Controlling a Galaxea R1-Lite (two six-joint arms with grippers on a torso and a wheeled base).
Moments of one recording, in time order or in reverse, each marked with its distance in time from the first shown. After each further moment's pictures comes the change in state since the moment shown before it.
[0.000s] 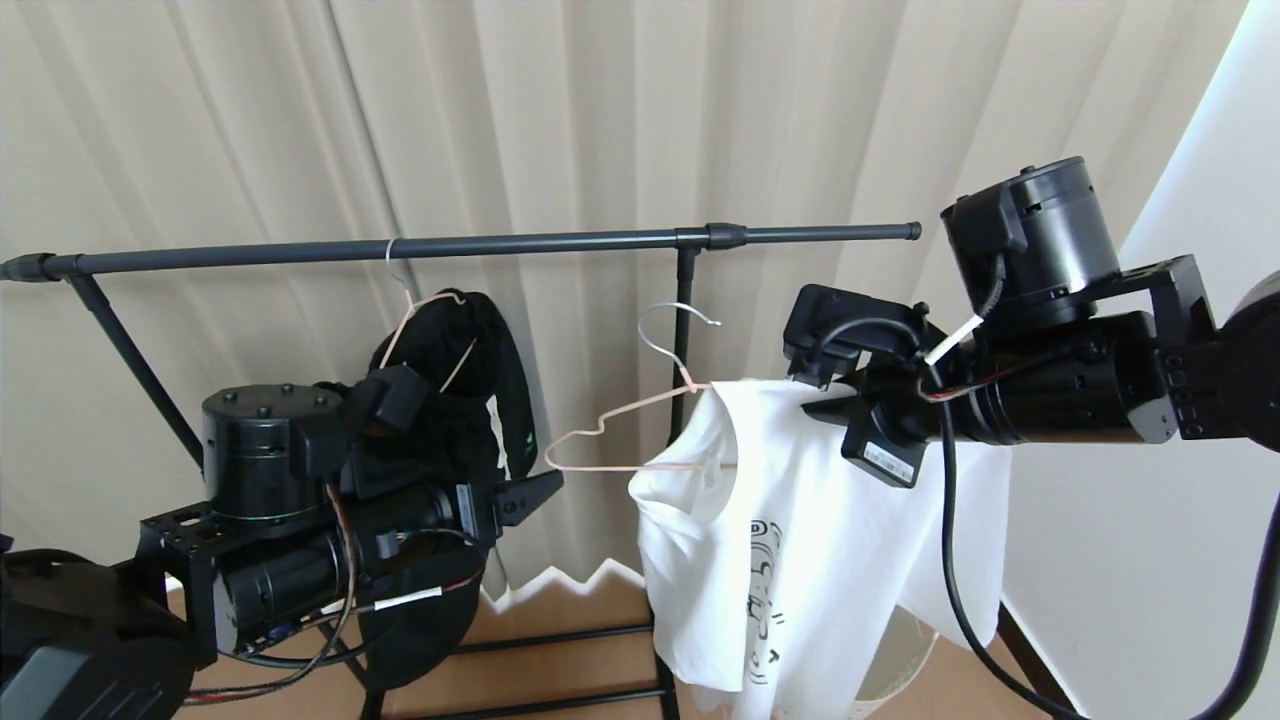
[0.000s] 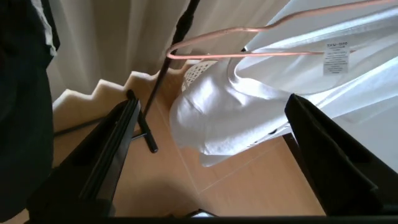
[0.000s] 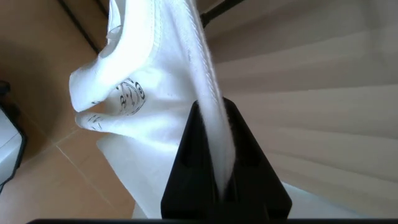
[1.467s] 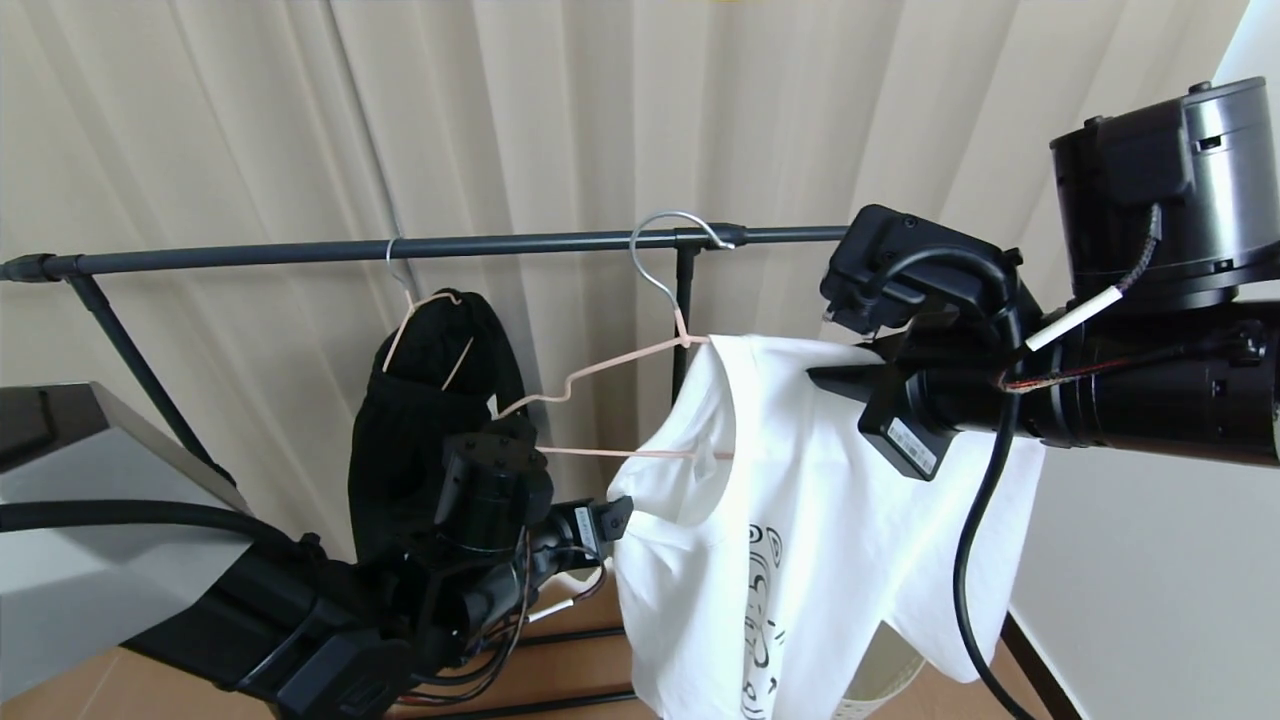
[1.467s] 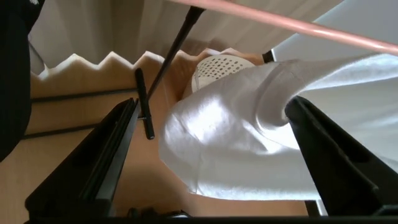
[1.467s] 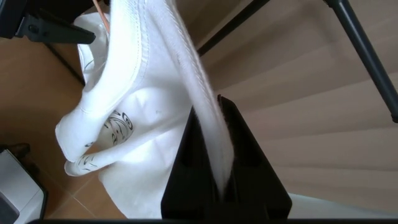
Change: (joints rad) left arm -0.213 0.300 -0.156 -0.012 0.373 -0.219; right arm 0.103 -0.127 0.047 -0.074 -0.062 0.156
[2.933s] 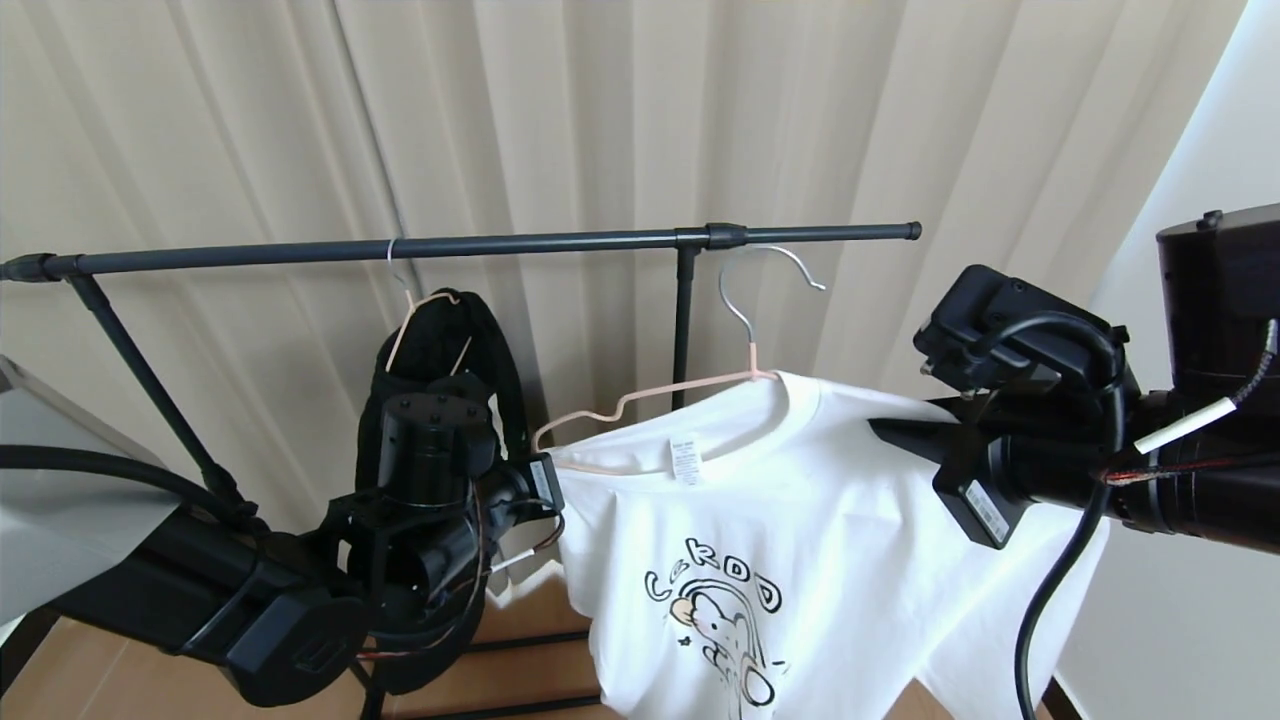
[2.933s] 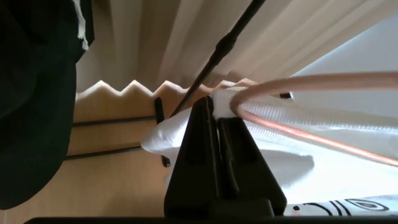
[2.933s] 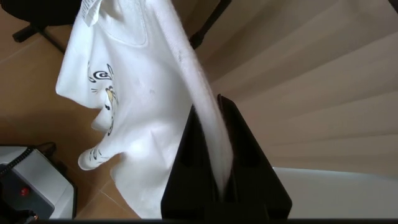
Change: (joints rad) left arm 0.113 -0.054 -0.005 -0.043 0.033 0.084; right arm -0.072 -0.138 0.273 -0.127 0.010 0.116
